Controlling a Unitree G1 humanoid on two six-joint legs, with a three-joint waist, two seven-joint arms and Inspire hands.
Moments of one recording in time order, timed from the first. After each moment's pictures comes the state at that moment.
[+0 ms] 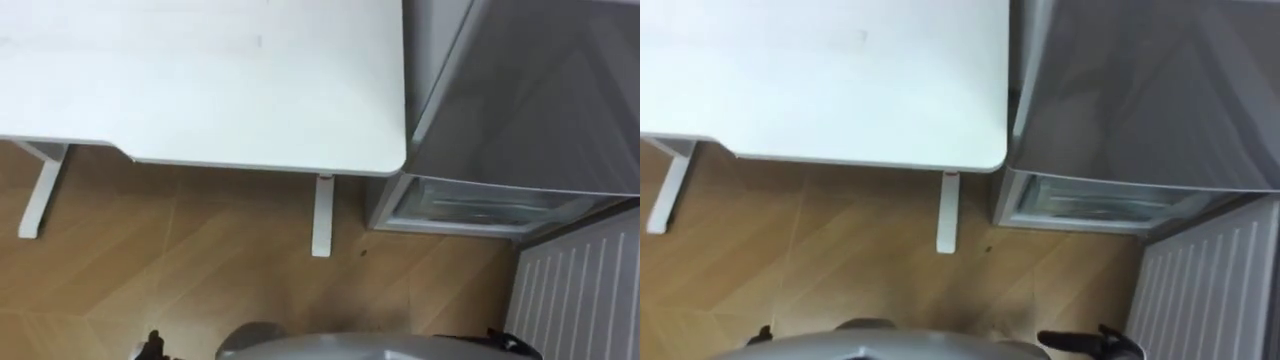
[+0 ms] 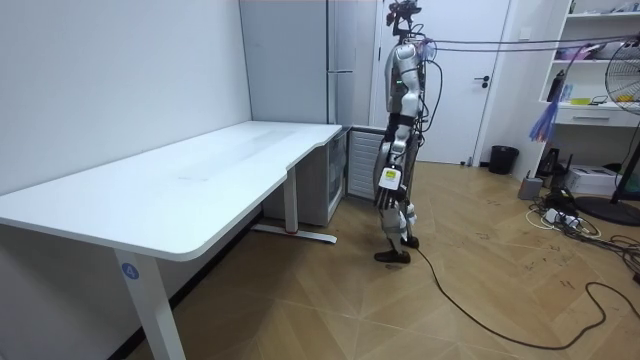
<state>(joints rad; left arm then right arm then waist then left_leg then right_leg) 0.25 0.25 -0.08 1.08 0.08 0.05 0.16 0.10 -0.26 0.16 1.29 0.50 0.00 0.05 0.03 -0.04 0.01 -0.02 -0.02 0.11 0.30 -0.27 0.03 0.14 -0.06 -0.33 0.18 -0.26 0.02</state>
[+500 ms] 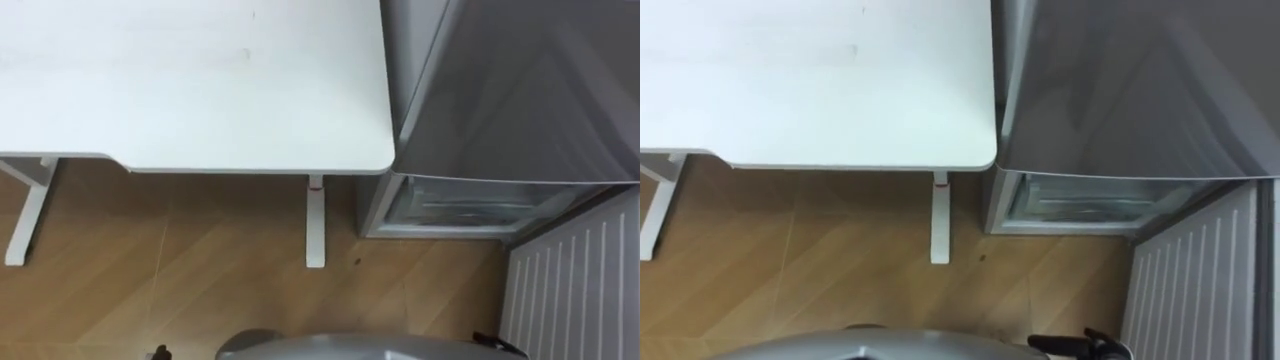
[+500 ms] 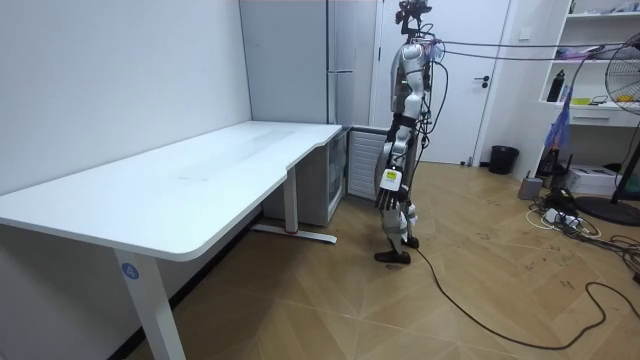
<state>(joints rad) 0.24 0.22 -0.01 1.08 0.20 0.12 0.14 0.10 -0.26 0.15 1.24 0.41 0.04 0.07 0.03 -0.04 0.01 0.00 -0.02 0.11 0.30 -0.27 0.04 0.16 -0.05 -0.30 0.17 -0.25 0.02</state>
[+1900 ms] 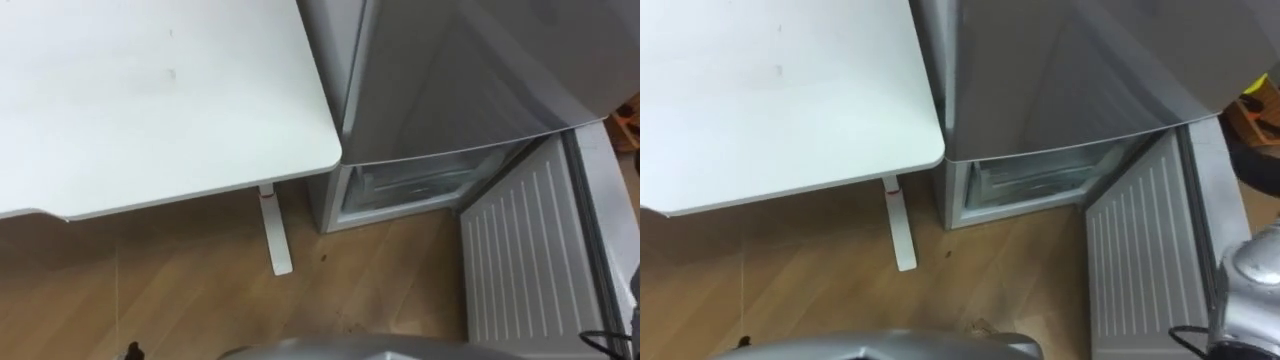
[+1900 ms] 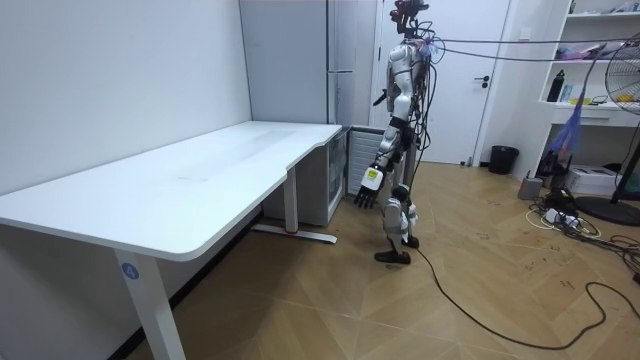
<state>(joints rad) 0.32 0.24 0.17 1.00 0.29 0.04 0.12 0.16 -0.39 -0.45 0.38 0.08 -0.07 -0.54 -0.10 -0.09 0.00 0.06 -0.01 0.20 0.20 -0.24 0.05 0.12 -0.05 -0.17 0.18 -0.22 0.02</state>
